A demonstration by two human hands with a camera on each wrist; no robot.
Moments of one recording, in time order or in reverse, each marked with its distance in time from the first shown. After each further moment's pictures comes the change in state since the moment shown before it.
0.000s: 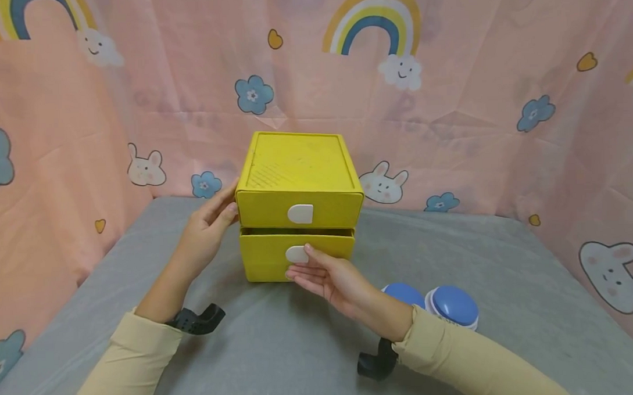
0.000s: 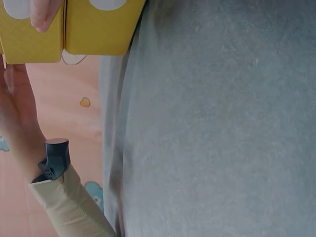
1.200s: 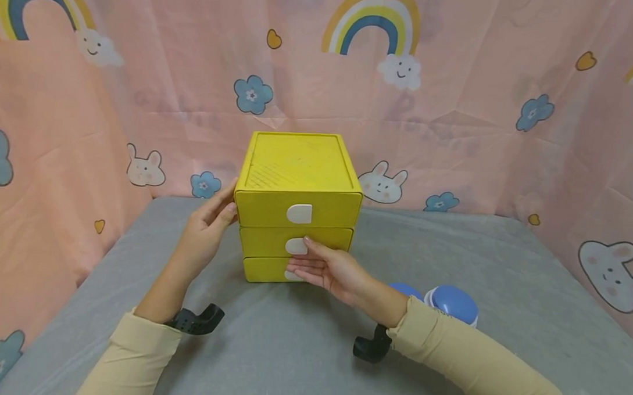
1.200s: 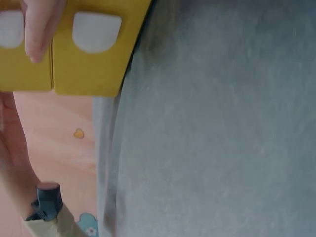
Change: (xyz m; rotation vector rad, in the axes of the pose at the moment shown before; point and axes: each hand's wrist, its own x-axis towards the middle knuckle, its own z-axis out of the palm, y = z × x) left_hand 0.000 0.000 0.000 0.006 -0.006 0.006; right_hand 0.017 -0.007 -0.012 -0.049 -0.063 -0.005
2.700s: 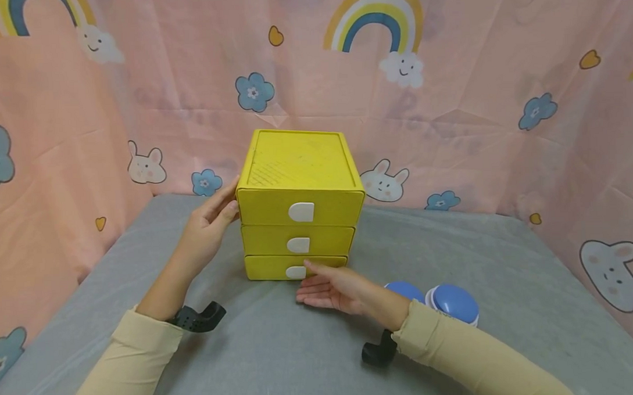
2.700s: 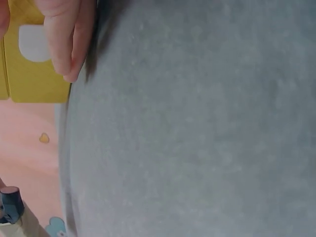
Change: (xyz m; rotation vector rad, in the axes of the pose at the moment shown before) left_hand 0.001 -0.002 -0.001 -0.010 0.003 -0.001; right_hand 0.003 0.026 -0.018 -0.130 0.045 0.227
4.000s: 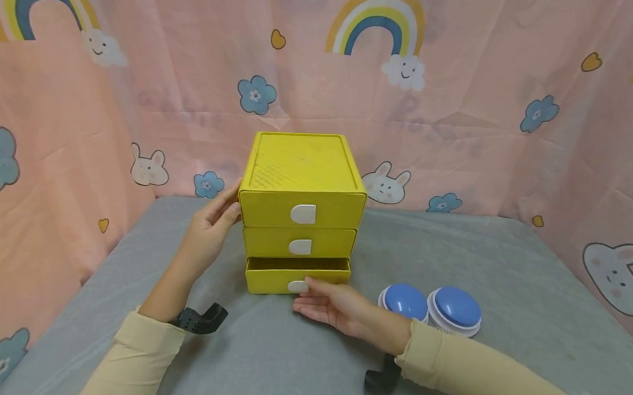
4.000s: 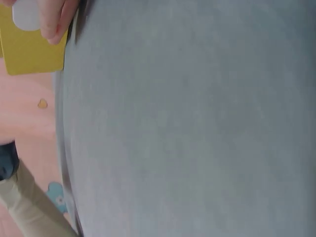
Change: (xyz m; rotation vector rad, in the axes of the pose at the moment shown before) left_hand -0.001 0.002 0.000 -0.023 -0.006 0.014; right_hand -0.012 0.021 0.014 0.162 0.040 -0.039
